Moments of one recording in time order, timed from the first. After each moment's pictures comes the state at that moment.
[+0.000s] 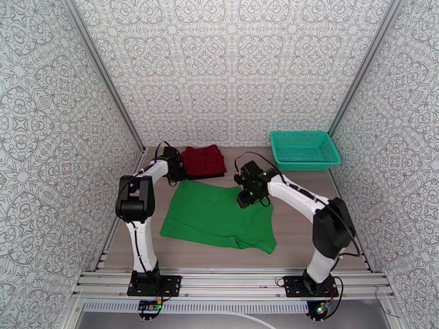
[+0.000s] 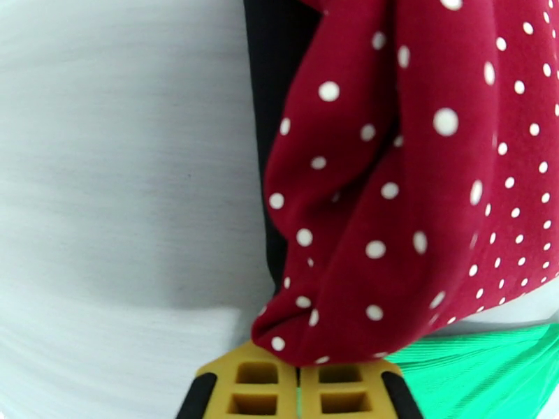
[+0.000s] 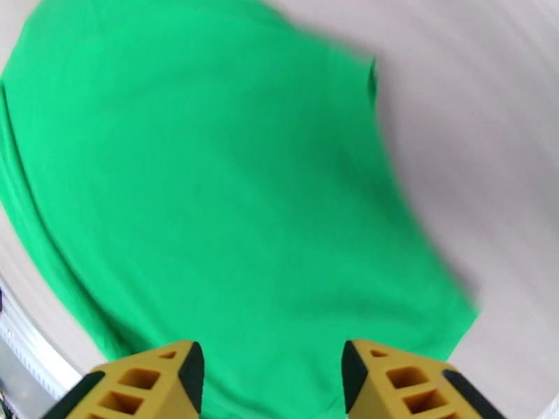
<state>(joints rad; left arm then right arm) -0.02 2.16 1.62 -0.63 0.15 -0.20 0.57 1.85 1.49 -0.87 -0.12 0.02</state>
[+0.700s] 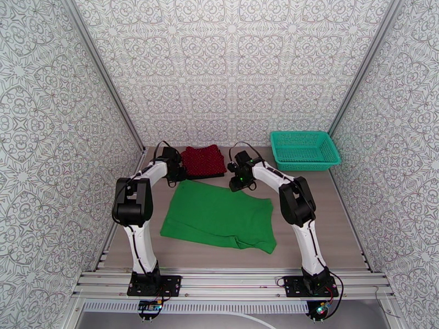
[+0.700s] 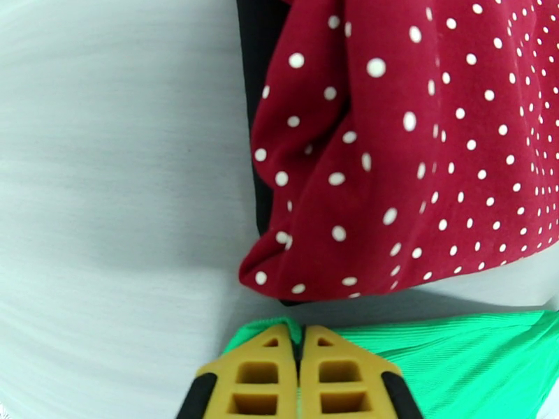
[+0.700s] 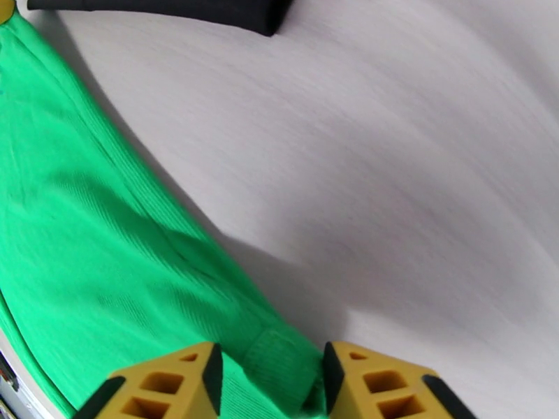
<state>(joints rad) -0.03 2.08 1.55 -0.60 0.15 -0.20 0.50 2.28 1.87 -0.83 -0.22 0.04</state>
